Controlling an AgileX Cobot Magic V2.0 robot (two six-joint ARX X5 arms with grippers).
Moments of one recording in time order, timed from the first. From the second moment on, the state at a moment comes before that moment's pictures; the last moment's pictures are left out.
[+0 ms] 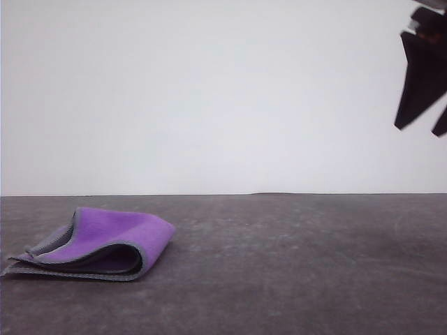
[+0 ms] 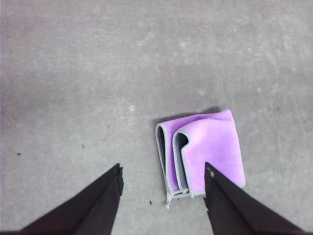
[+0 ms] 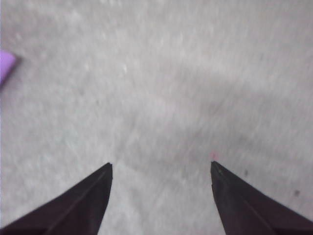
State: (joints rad) left_arx 0.15 1.25 1.29 -1.08 0.47 0.14; right_arx 0.22 1.03 0.79 -0.59 -0.23 -0.04
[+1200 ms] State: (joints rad) left_arx 0.15 1.25 1.29 -1.08 0.47 0.10; right_arx 0.22 1.03 0.79 -0.57 -0.23 -0.04
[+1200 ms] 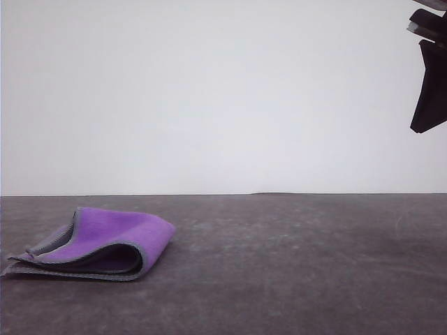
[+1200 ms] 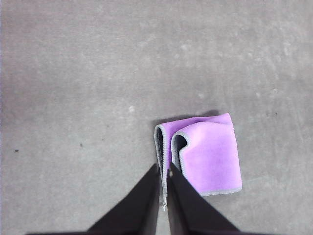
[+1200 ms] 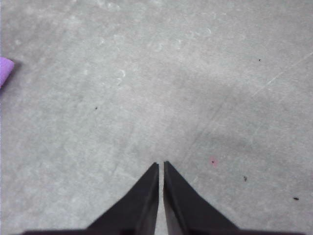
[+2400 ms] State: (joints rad) left_arx 0.03 0.13 0.14 -0.32 0.15 -0.07; right_arx 0.22 1.03 0.79 -0.57 -0.23 -0.04
